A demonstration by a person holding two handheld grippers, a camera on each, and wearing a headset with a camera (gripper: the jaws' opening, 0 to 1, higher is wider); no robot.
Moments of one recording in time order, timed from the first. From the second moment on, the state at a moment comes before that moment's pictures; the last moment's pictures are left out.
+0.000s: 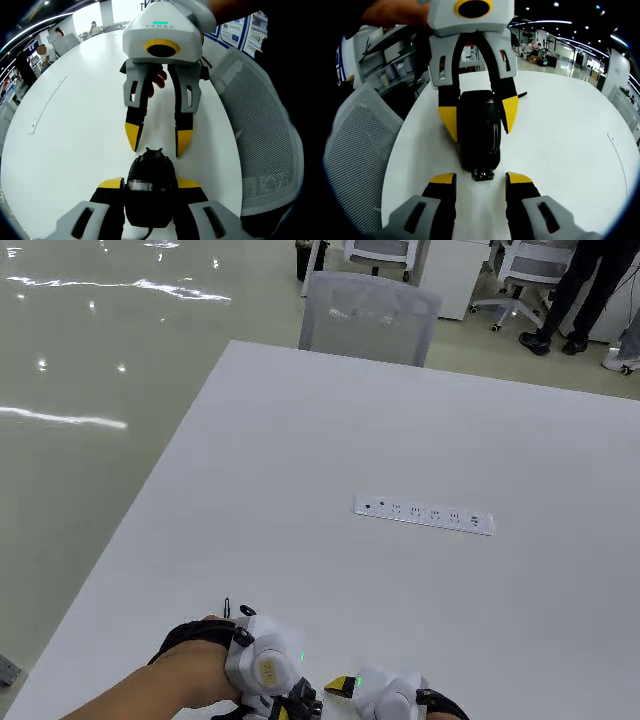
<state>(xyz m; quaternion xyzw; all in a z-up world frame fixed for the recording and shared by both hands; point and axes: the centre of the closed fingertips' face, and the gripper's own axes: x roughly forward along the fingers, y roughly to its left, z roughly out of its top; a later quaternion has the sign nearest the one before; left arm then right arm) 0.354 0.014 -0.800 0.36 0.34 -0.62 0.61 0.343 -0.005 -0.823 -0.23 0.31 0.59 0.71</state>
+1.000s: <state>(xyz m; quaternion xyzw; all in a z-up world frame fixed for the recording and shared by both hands) 0.355 0.014 -0.801 0.36 0.35 -0.61 0.61 0.347 -0.006 -0.830 -0.24 0.33 0.59 0.70</state>
